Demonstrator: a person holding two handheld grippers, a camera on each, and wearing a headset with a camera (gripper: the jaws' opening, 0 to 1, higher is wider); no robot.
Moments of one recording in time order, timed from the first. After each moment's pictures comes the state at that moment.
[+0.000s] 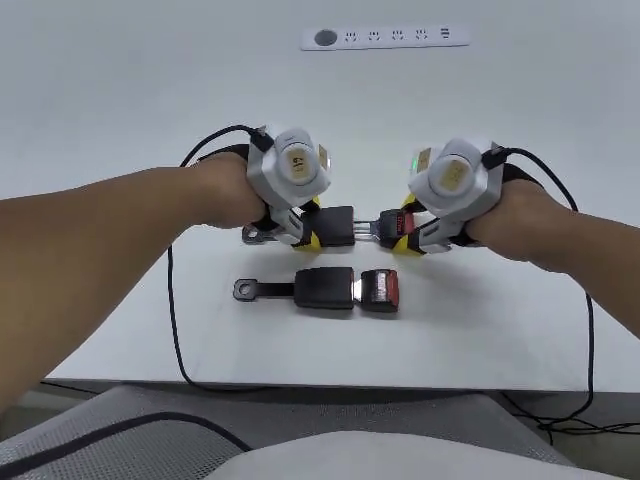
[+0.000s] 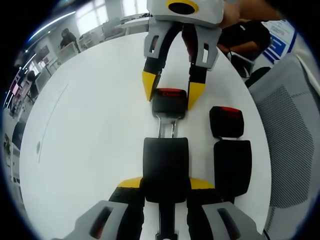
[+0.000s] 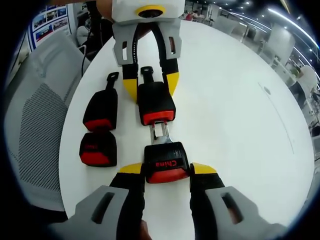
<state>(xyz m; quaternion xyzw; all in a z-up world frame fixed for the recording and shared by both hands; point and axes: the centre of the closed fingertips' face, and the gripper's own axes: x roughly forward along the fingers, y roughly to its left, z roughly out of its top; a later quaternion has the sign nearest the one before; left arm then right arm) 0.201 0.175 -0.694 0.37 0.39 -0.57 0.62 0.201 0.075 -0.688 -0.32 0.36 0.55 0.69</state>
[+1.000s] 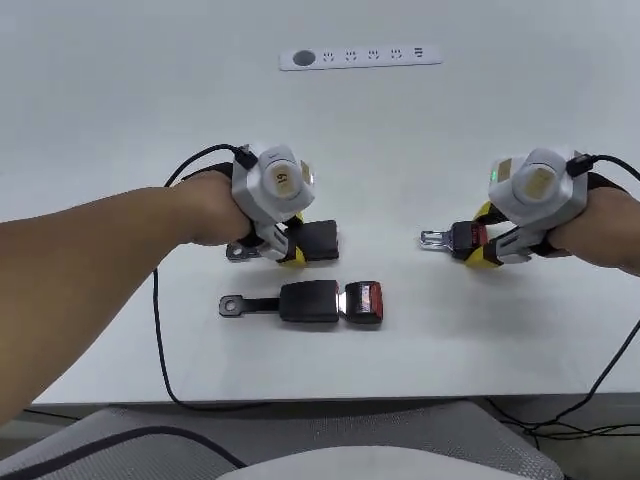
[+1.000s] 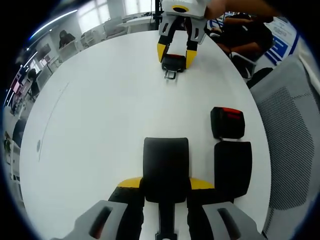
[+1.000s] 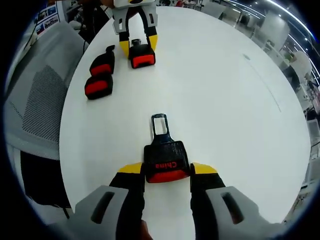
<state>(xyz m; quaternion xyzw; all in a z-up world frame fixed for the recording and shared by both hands) 0.203 0.176 -0.694 0.37 0.40 -0.57 0.62 0.199 -0.046 -0.692 -0.34 0.41 0.50 0.68</state>
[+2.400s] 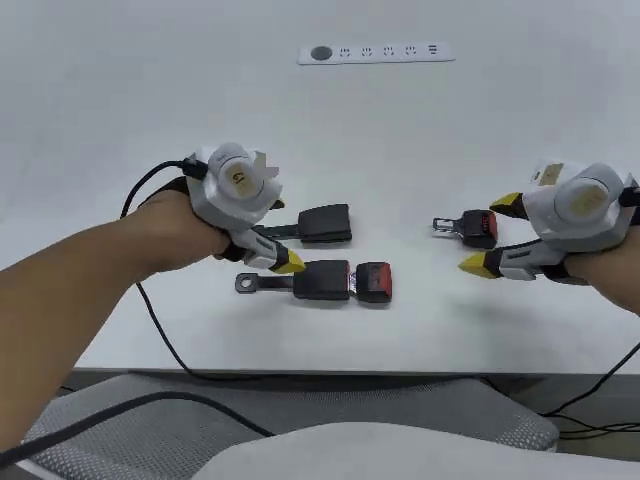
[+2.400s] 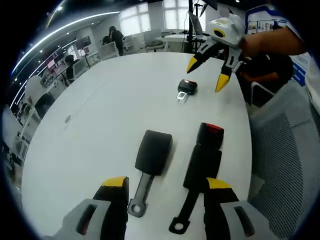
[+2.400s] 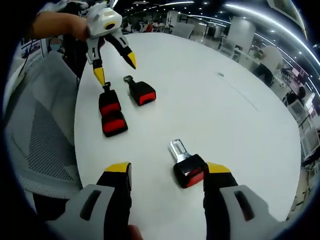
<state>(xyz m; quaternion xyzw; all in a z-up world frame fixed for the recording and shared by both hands) 0.151 0.208 -0.641 0.27 0.37 -0.48 0.75 0.158 -0.019 -0.639 -0.24 0.34 0.43 0.80</state>
